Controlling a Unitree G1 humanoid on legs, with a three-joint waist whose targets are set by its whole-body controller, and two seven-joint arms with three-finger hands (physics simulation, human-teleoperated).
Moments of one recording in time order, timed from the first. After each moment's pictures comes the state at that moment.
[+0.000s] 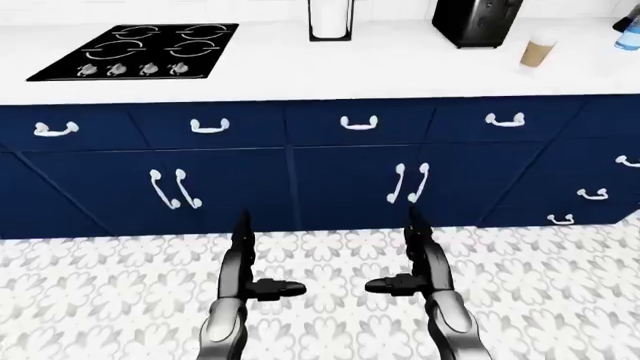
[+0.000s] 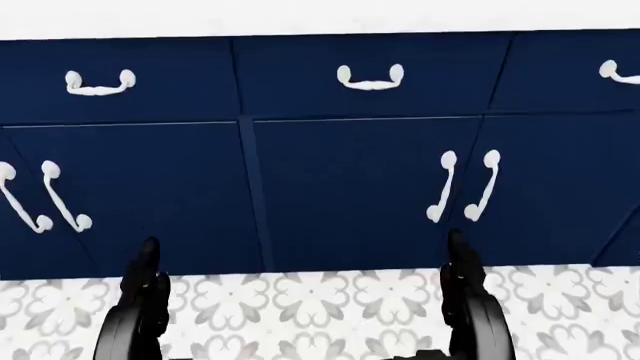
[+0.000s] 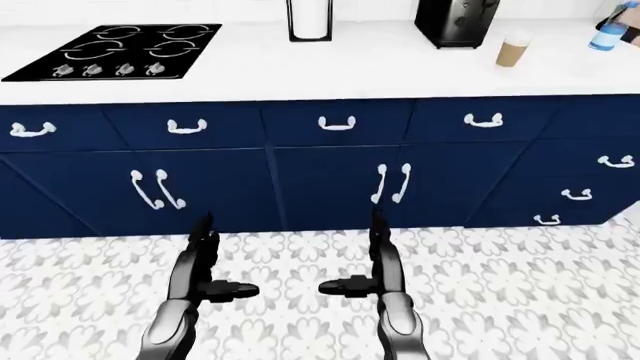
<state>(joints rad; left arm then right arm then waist) 0.03 0.02 0.04 0.09 -0.01 0.06 -0.04 0.03 -0.01 -0.04 0.09 0.01 0.06 0.04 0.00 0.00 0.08</state>
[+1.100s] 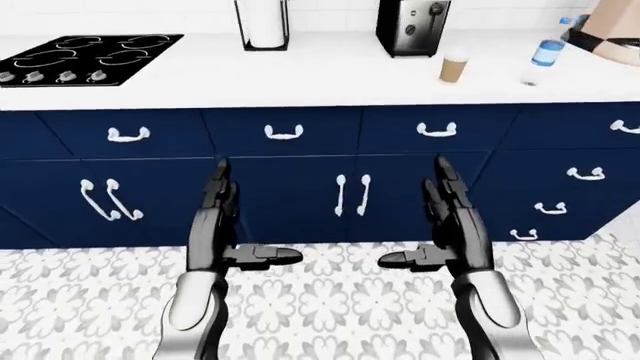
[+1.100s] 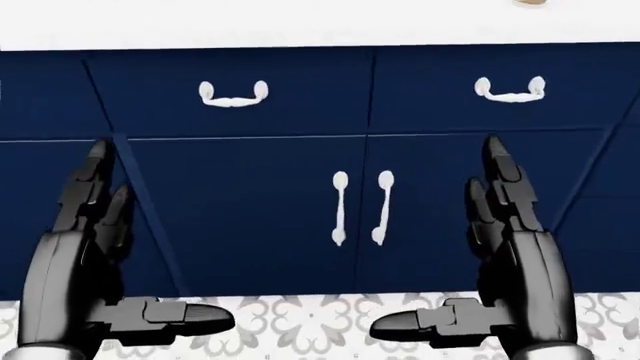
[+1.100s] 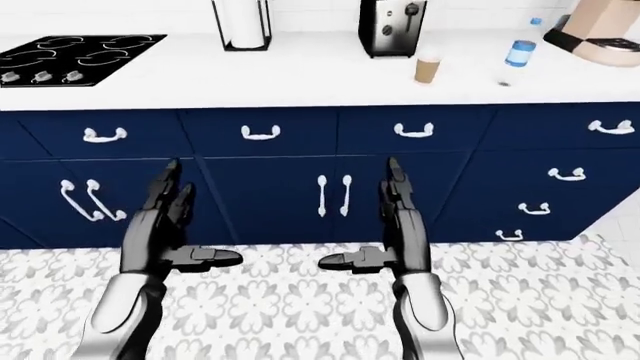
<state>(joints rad) -0.02 0.02 0.06 -0.57 -0.03 0.55 -0.03 0.03 -0.02 -0.06 -0.52 0.06 0.40 0.06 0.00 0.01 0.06</state>
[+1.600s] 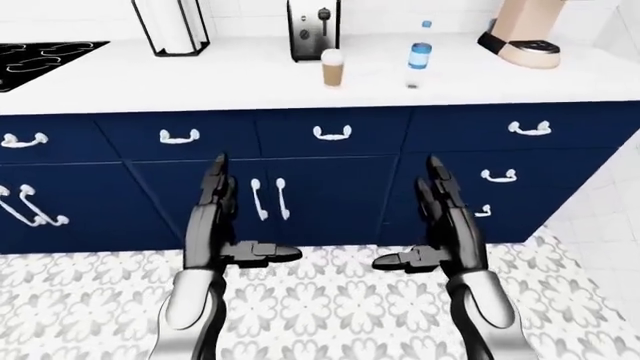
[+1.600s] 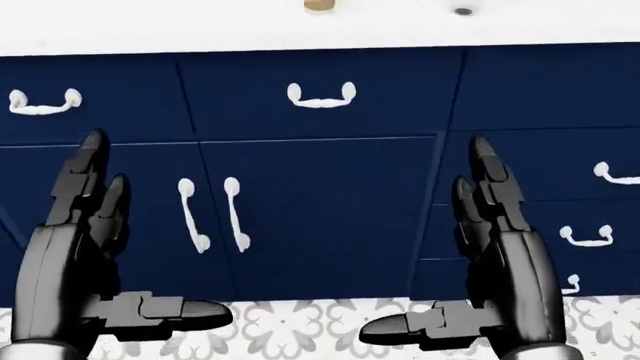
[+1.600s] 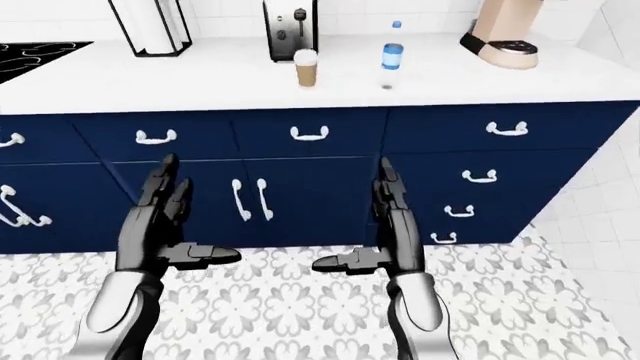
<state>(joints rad) -0.03 0.03 0.06 -0.59 -0.03 0.55 -0.03 0.03 -0.01 -0.03 -0.52 0.05 0.39 0.07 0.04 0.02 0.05</state>
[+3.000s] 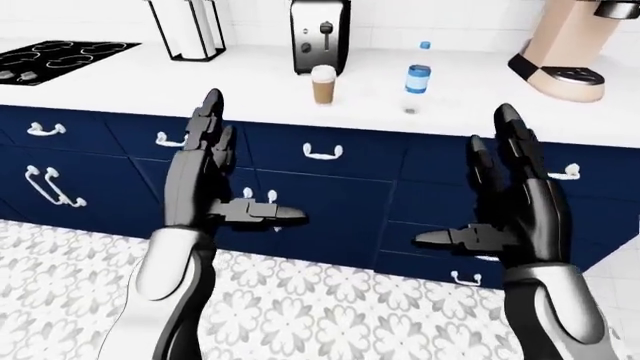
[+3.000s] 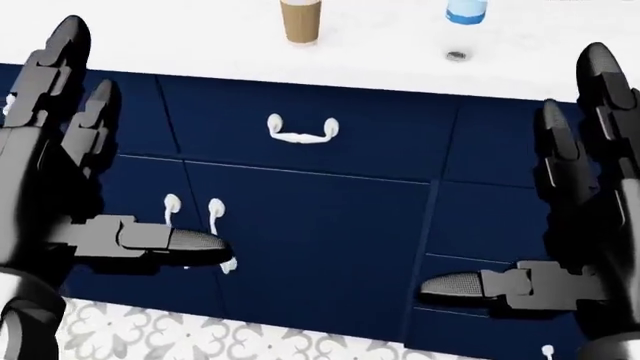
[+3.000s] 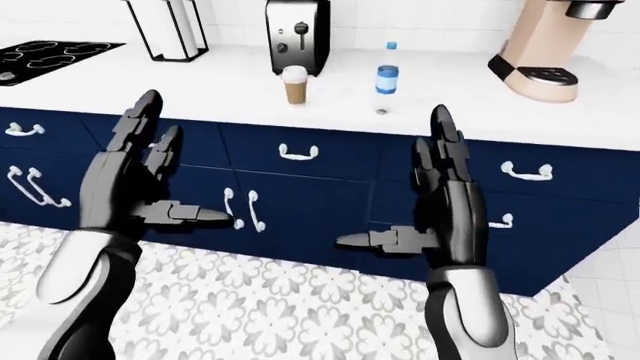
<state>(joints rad) -0.34 0.10 0.10 -0.81 -0.14 0.95 0.03 -0.09 -0.07 -0.20 -0.91 0.22 0.71 -0.03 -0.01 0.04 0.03</state>
